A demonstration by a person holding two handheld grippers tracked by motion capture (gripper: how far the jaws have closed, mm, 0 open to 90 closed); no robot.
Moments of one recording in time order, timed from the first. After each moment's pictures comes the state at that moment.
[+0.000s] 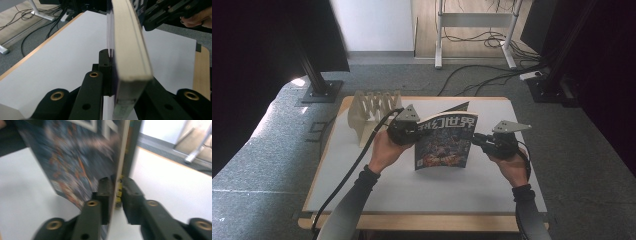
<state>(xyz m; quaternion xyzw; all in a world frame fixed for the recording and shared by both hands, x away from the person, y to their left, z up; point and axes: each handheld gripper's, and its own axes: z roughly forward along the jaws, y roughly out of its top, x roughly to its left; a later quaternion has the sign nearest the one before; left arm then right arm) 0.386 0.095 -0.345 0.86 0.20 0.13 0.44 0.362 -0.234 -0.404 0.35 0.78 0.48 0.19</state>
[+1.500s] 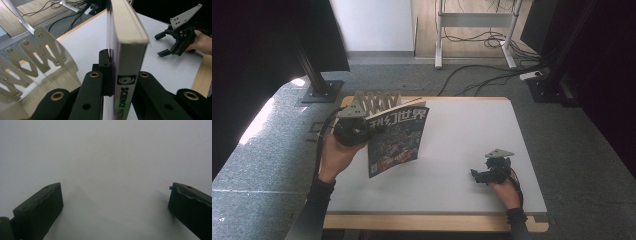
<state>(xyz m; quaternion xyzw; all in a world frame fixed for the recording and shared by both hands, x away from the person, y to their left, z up) 0.355 0.212 -0.312 0.84 0.29 0.16 0.43 0.360 -0.242 -0.537 0.46 0.79 0.34 0.19</state>
